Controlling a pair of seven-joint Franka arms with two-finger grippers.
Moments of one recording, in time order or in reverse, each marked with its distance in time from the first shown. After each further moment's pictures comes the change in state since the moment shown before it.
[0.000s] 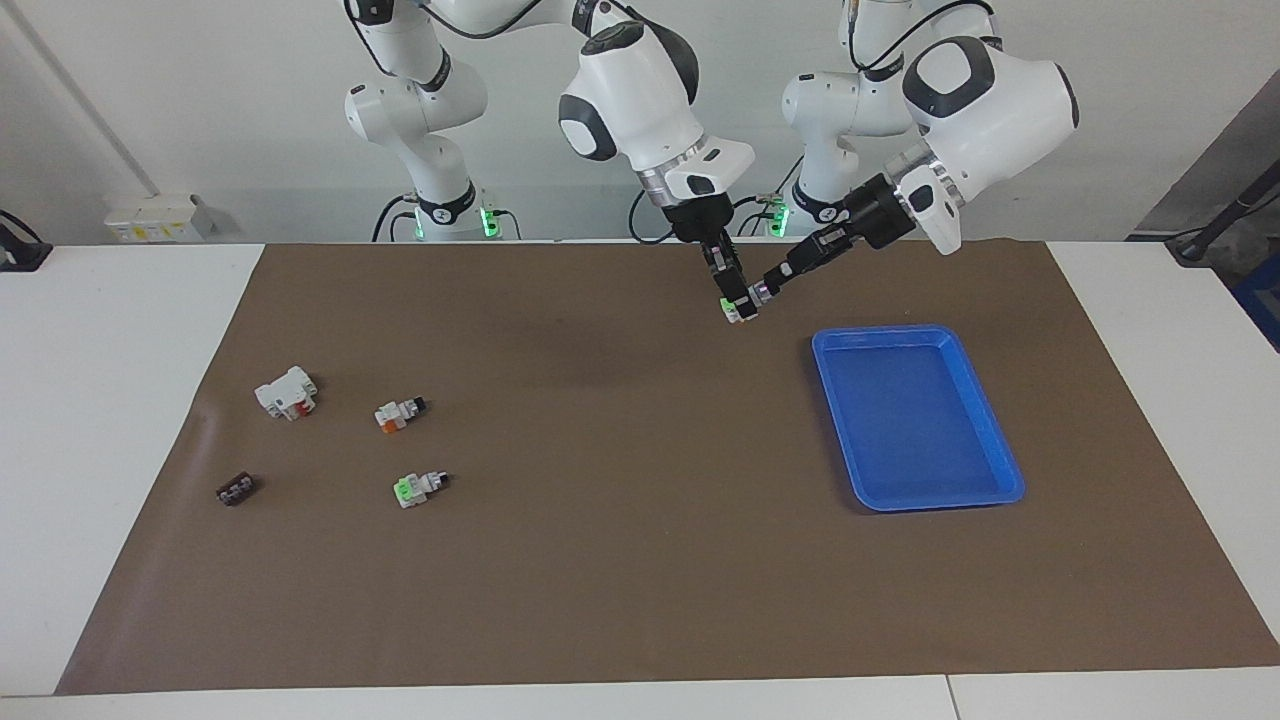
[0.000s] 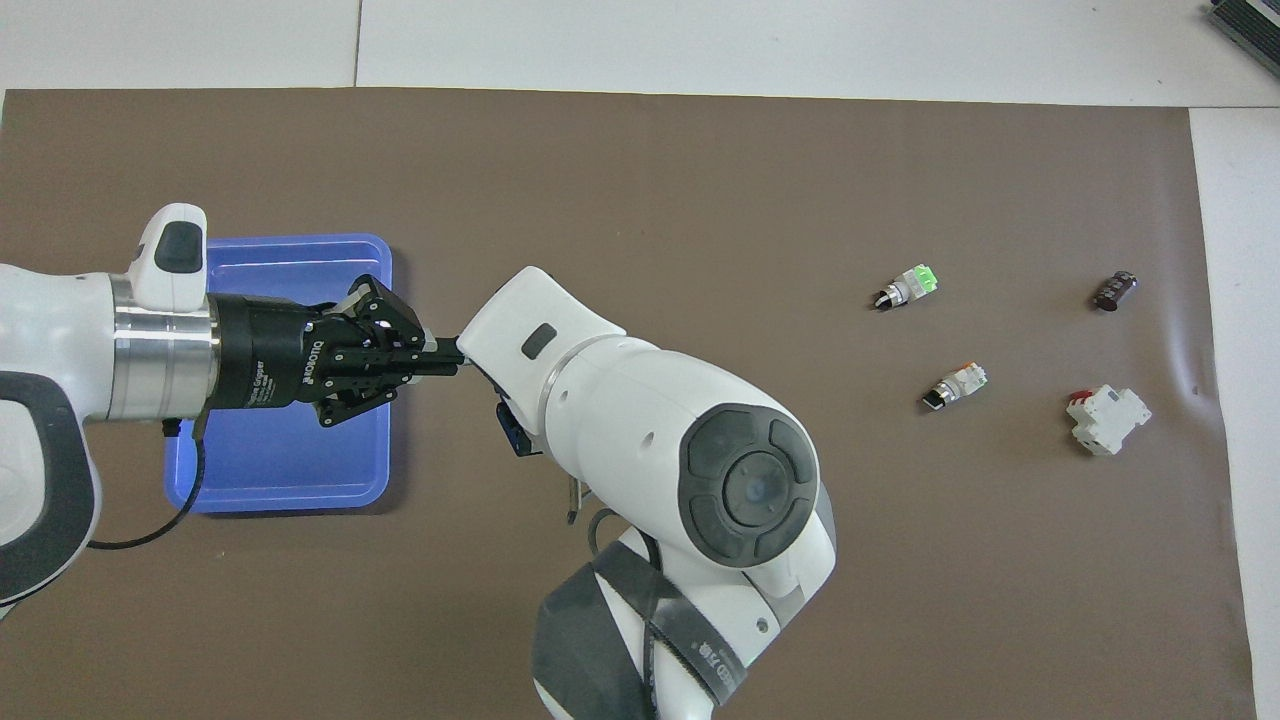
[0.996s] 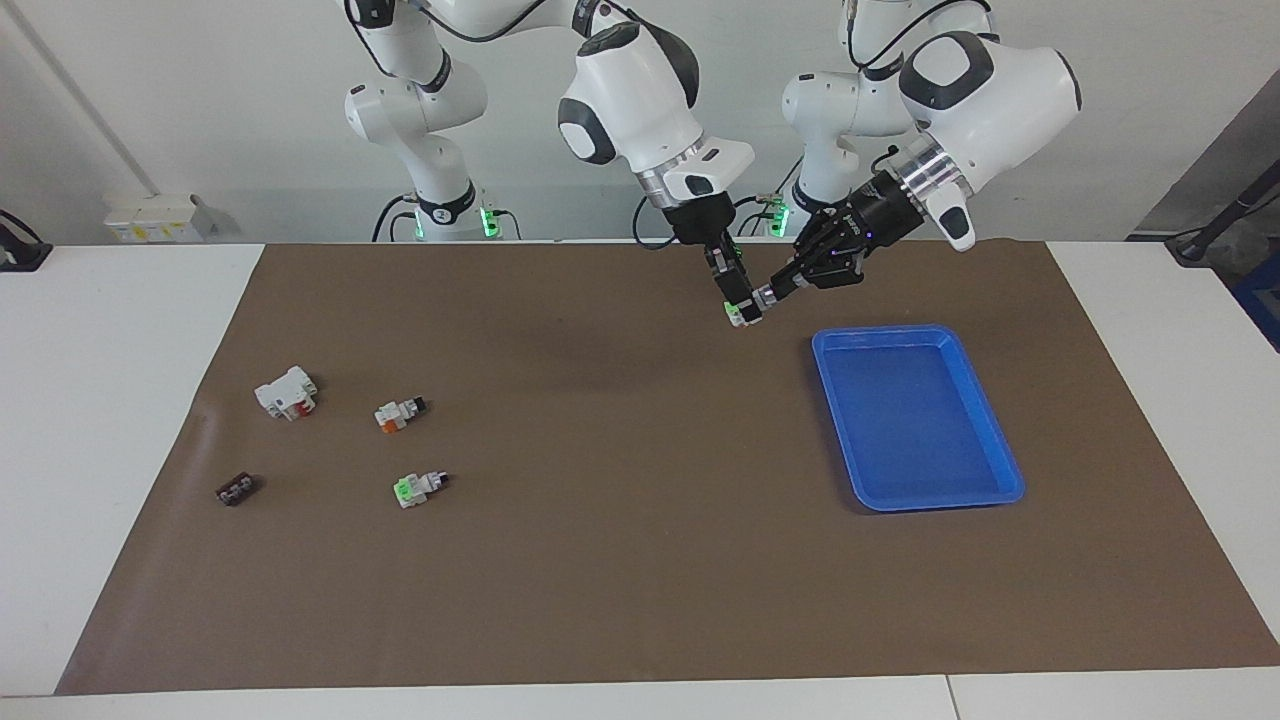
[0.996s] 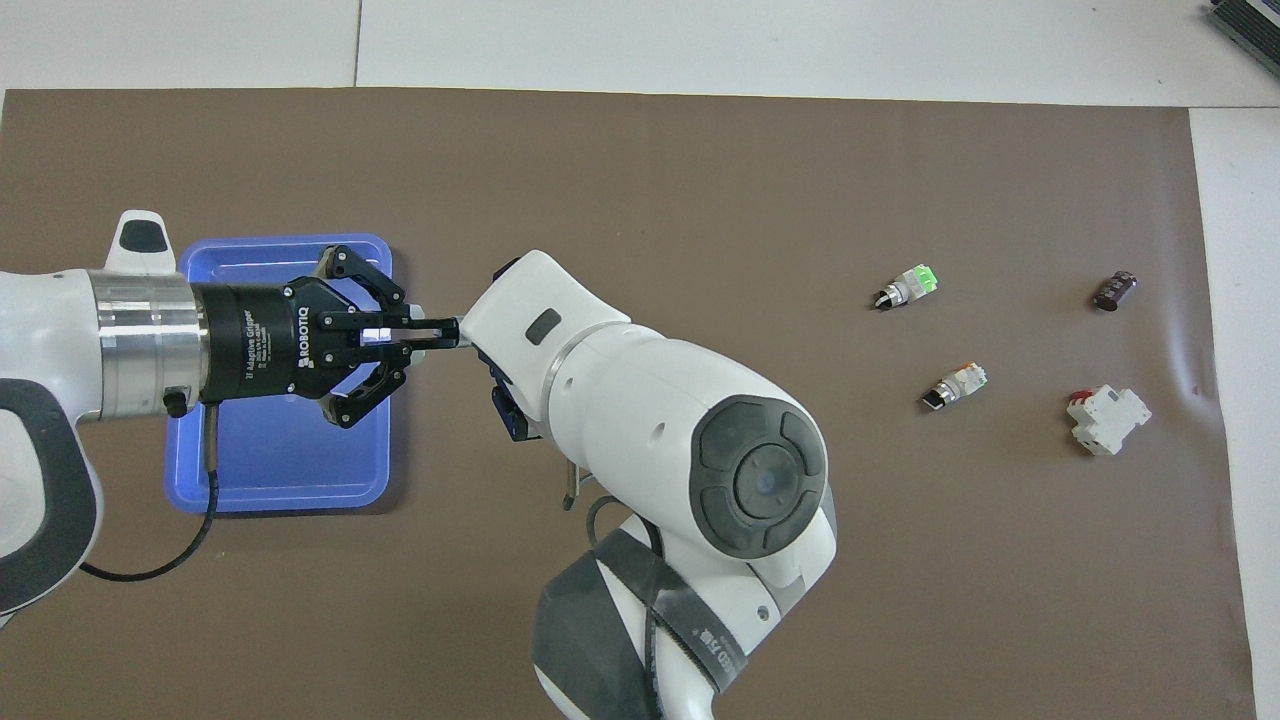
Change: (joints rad) left arm -0.004 -0.012 -0.006 -0.006 0.012 0.092 -0.817; right arm 0.001 0.018 -0.004 0.019 0.000 0.033 0.009
